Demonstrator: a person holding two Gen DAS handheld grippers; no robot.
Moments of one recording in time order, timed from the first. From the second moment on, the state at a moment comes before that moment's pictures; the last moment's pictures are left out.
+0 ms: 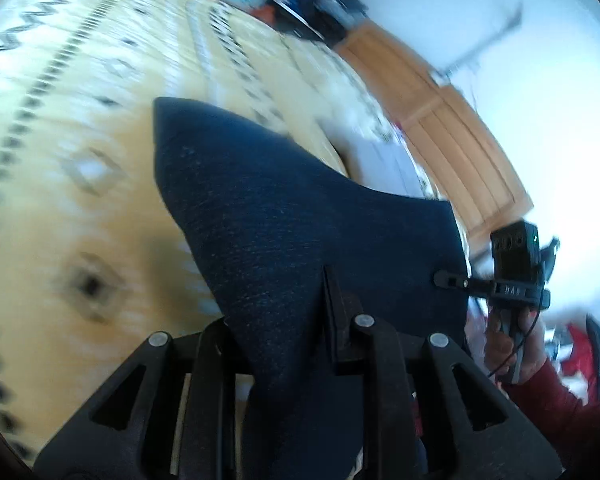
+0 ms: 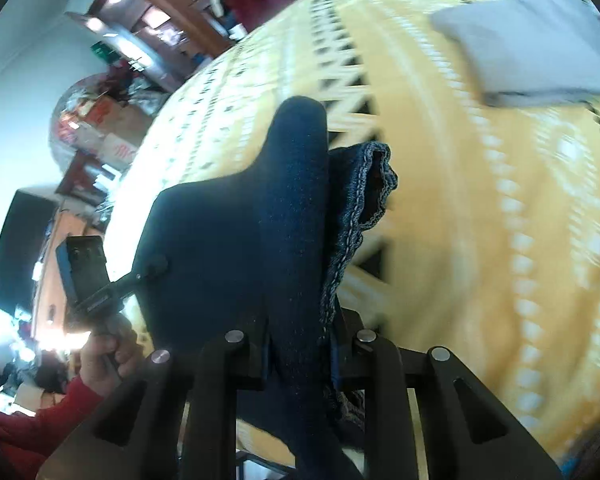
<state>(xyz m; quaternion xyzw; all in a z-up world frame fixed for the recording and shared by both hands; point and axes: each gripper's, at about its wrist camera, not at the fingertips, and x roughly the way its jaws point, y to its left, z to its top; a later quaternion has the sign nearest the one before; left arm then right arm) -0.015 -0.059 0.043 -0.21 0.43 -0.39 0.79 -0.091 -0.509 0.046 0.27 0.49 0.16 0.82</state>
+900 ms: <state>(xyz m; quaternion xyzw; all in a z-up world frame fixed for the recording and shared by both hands) -0.011 0.095 0.019 -0.16 0.44 -0.27 0.84 0.002 -0.329 0.015 0.18 0.51 0.20 0.82</state>
